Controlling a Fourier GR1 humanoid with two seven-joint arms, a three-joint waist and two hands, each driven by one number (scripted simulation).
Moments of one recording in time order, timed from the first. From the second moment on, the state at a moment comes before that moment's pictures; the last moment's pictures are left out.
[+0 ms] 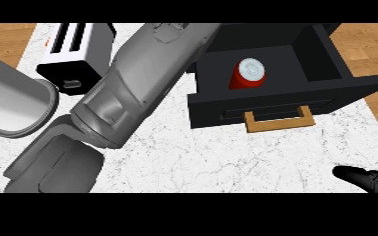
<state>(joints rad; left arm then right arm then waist) -1.60 0.00 -0.31 -0.33 0.47 0.62 0.08 -0.06 -0.16 -0.27 -2.24 -0.03 0.09 0.35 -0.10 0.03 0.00</state>
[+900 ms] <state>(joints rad) -1.63 0.00 -0.30 -0.32 0.60 0.66 0.01 -0.25 -0.33 -0.08 -1.99 0.42 0.11 0.16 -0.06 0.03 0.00</state>
